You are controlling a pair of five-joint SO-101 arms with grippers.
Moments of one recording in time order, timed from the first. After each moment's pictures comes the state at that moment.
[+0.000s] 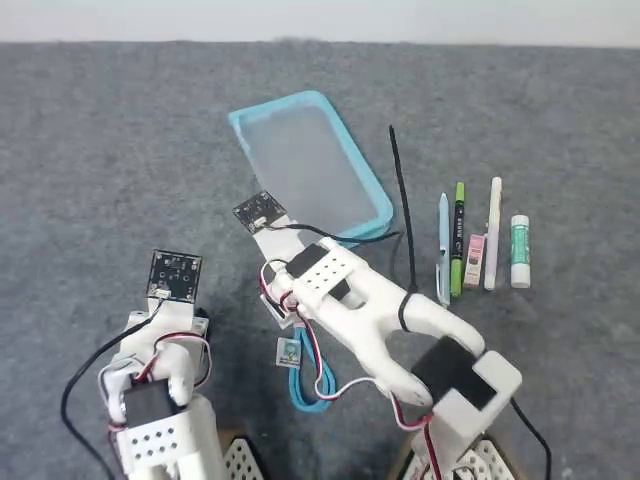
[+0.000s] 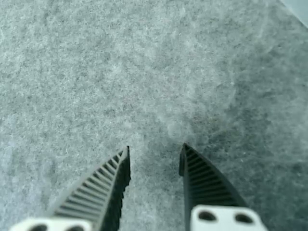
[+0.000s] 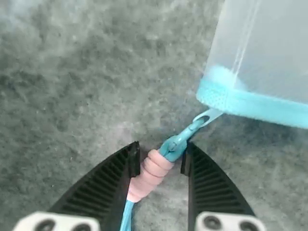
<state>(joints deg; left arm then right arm) -22.9 -99.3 97.4 68.4 -18.3 -47.5 10.2 25.8 50.4 -7.6</state>
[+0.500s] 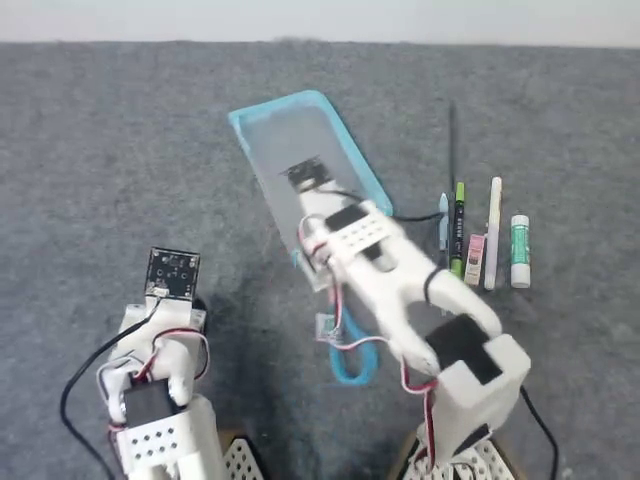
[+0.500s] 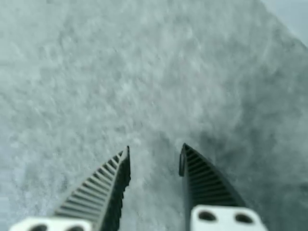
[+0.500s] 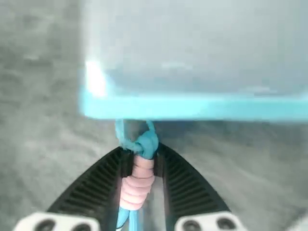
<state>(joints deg) -22.9 -99.3 97.4 63.8 -18.4 -34.5 12.5 18.7 58.1 -4.7</state>
